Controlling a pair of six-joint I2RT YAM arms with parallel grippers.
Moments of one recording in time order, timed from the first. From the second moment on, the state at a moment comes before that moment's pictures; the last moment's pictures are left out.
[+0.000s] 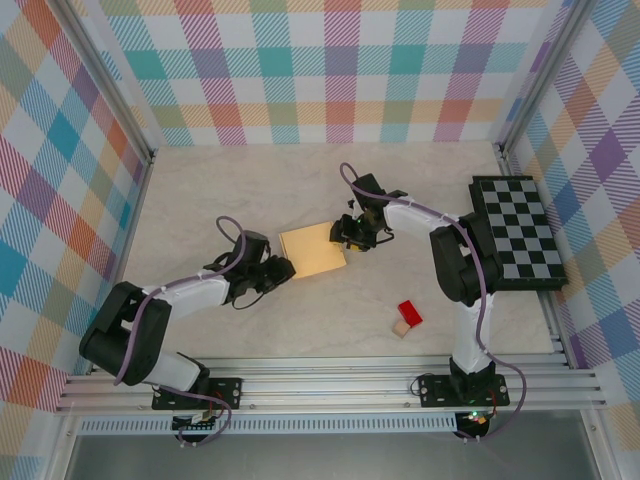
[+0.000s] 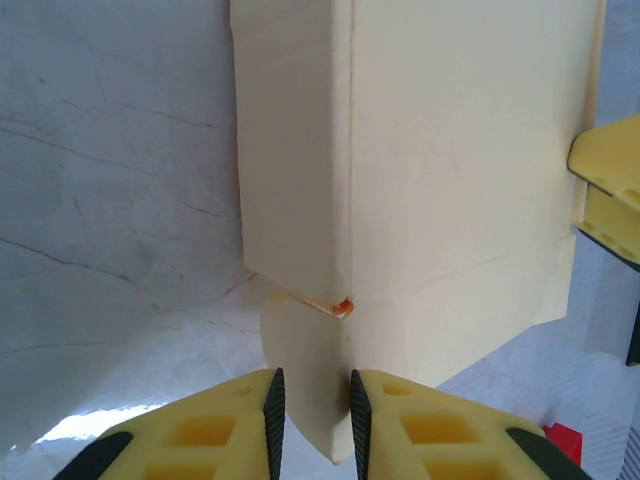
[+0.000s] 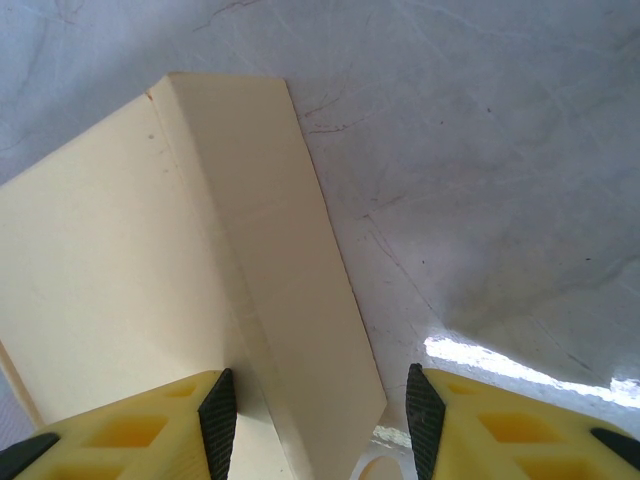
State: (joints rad) left arm -0.48 1.45 0.62 -0.03 0.26 -0.94; right arm 0.49 2.04 1.44 -0.60 -0.38 0.63
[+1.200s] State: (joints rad) left arm -0.48 1.59 0.72 -0.17 0.19 -0.78; right arm 0.47 2.04 1.45 -0.62 -0.37 0.60
